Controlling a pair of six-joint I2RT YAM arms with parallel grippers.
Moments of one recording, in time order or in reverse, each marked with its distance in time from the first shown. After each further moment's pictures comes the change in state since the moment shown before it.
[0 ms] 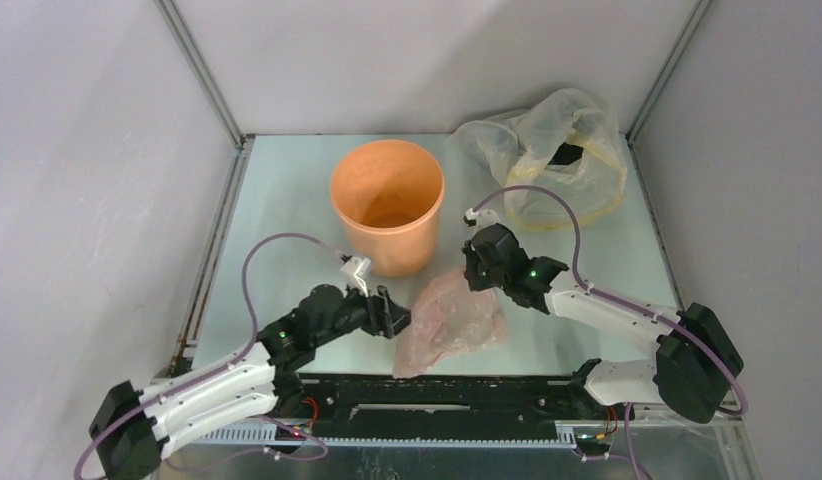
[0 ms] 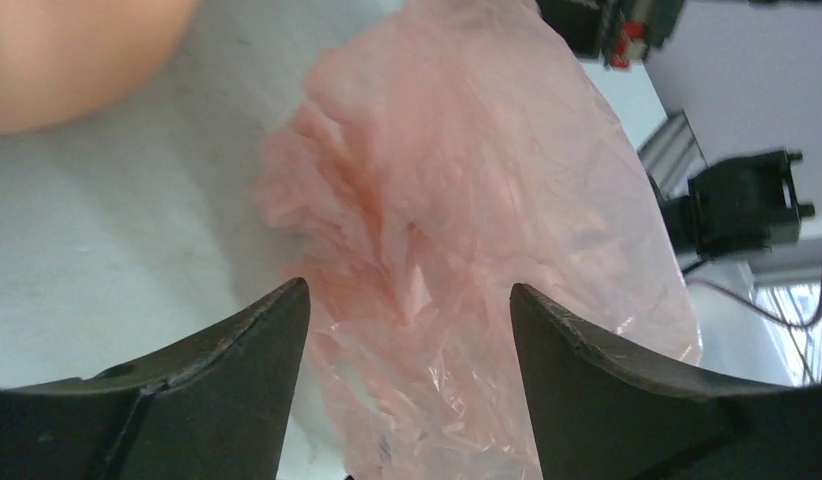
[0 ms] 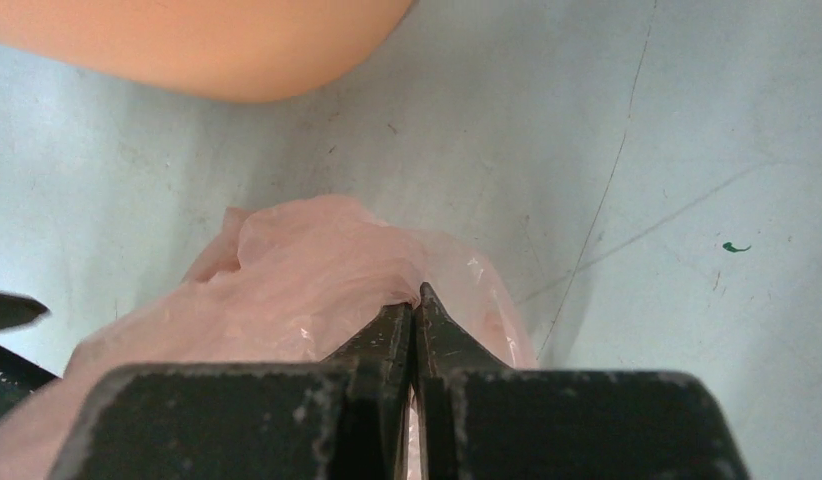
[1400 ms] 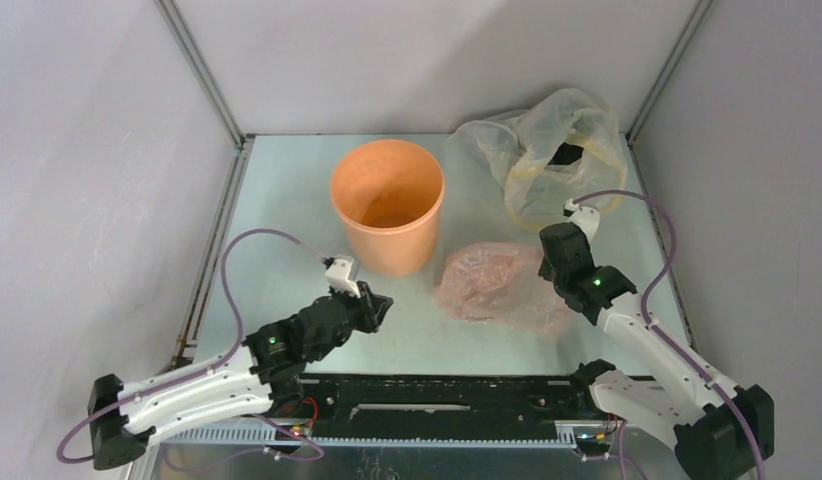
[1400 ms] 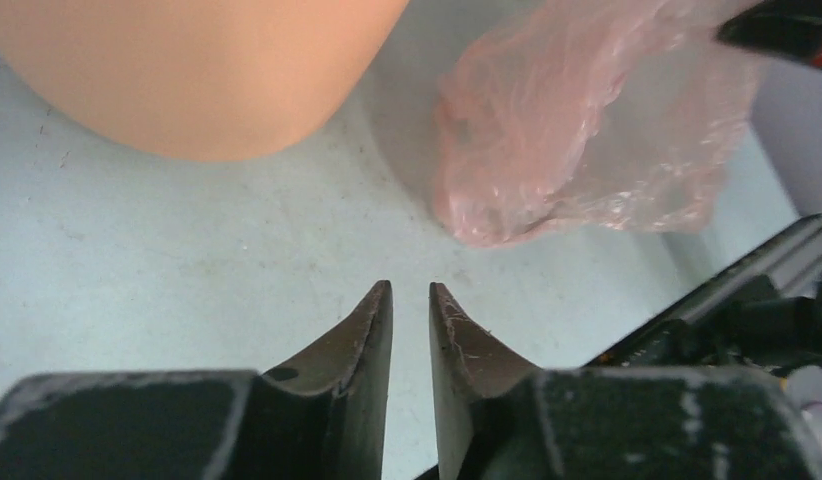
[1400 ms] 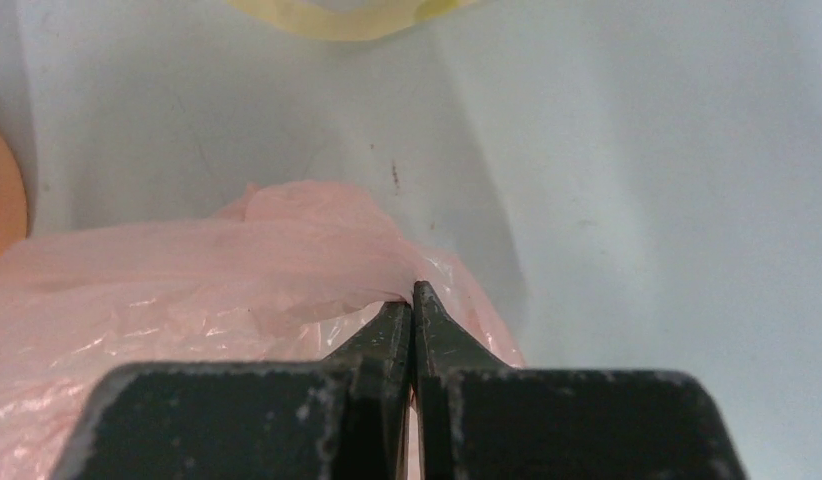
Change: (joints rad) left arm -0.250 -0.119 0.090 -0.237 -0.520 -0.008; right arm -0.316 -0.314 -0.079 -0.262 0.334 0.105
